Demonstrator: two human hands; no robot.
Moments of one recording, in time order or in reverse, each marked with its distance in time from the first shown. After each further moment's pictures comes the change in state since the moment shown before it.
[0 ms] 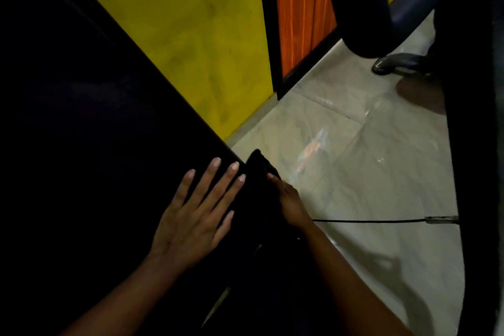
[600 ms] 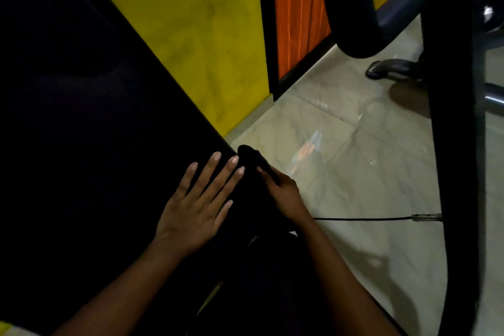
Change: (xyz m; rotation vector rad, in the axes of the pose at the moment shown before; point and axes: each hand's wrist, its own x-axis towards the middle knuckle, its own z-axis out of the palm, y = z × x) left_hand 0.000 0.006 0.007 -0.008 -0.038 -0.021; right_hand -0.026 -0.027 -0.004 -0.124 0.015 -0.129
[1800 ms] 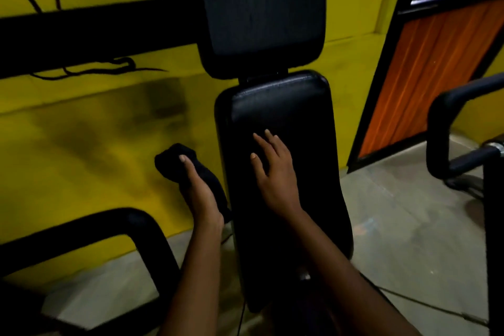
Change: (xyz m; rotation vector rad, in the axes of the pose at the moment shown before) left_hand -0.120 -0.184 -0.232 -1.691 0.818 -2.191; right_hand -0.180 -0.265 0.175 -0.424 -0.025 -0.792
